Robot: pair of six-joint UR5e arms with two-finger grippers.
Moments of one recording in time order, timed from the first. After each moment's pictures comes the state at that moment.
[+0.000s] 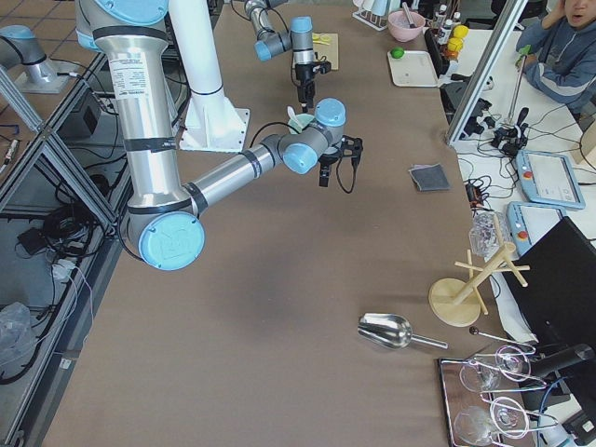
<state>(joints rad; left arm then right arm) -0.48 -2.14 -1.73 -2.07 -1.87 -1.10 0.92 -1.43 1.92 -1.26 2.26 1.09</state>
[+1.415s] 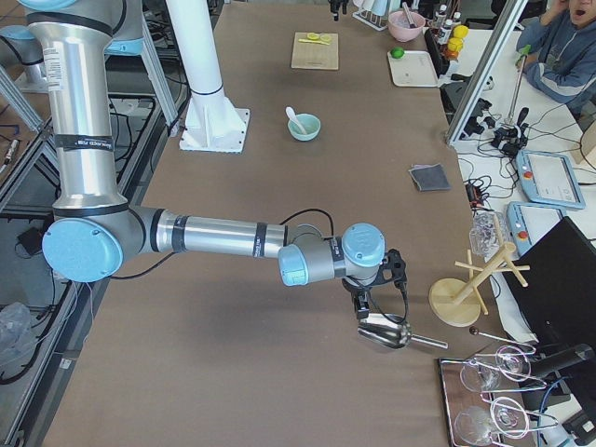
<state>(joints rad) -1.33 -1.50 -1.72 -2.05 -2.37 -0.09 1.52 -1.53 1.45 -1.28 2.43 0.02</state>
